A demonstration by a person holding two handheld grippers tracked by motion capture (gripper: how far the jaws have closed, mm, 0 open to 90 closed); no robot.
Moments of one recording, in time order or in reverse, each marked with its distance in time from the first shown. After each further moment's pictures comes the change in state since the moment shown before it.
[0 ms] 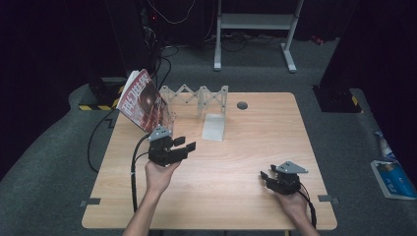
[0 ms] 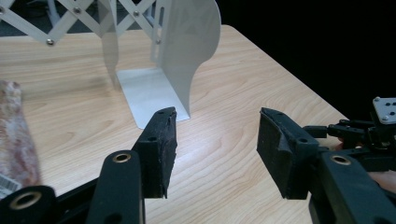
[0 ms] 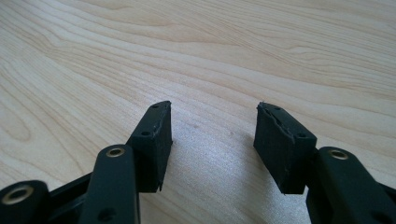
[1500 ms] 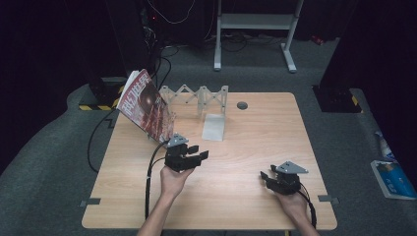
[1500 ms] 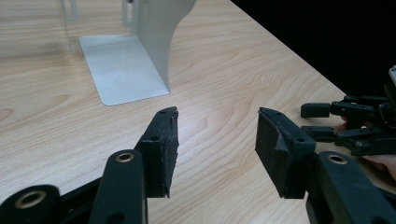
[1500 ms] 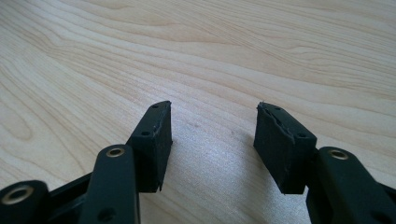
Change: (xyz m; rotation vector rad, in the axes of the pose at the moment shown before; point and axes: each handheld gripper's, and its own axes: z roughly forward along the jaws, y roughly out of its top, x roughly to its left) left arm -0.012 -0.027 0.044 0.073 -0.036 -0.007; right arm 0.000 0.000 0.000 -0.002 0.002 -0.001
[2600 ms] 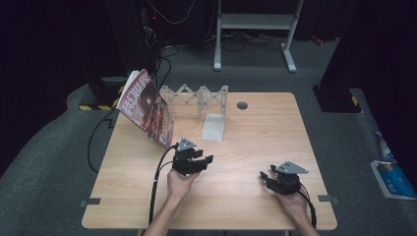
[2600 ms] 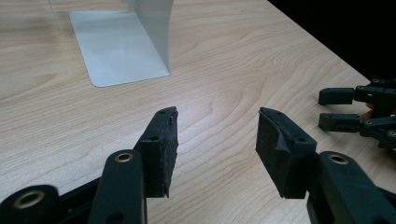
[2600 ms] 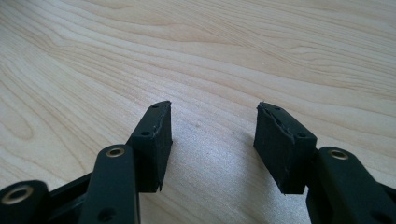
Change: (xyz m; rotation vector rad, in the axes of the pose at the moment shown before) left arm -0.004 -0.017 0.026 0.039 0.035 0.005; right arm 0.000 0.000 0.000 0.000 0.002 -0.001
